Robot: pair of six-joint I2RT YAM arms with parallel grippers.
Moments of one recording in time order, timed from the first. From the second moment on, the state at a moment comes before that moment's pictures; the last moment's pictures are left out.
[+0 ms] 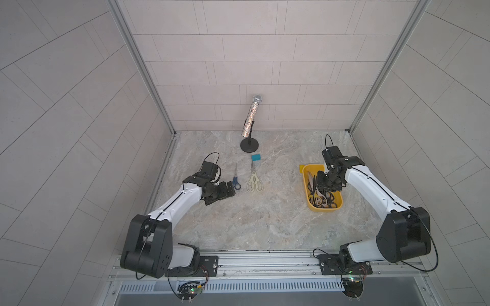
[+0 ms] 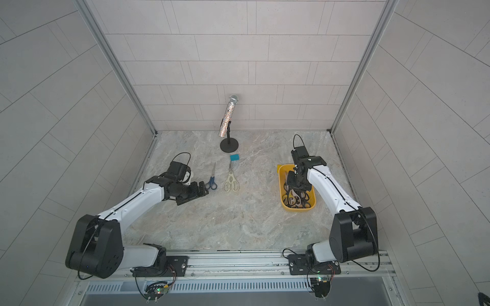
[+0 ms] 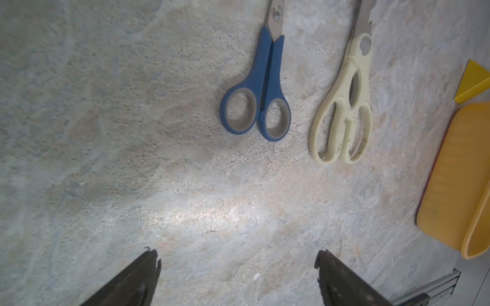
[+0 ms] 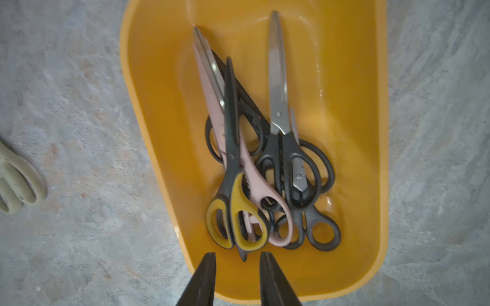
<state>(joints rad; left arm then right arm) -0.23 1.35 0.82 -0.66 0.29 -0.49 0.12 1.41 1.12 -1.06 -0.01 0.44</state>
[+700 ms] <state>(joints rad) -0.24 1.34 0.83 -0.72 0.25 -0.45 0.11 1.49 0.94 -0.92 -0.02 0.44</state>
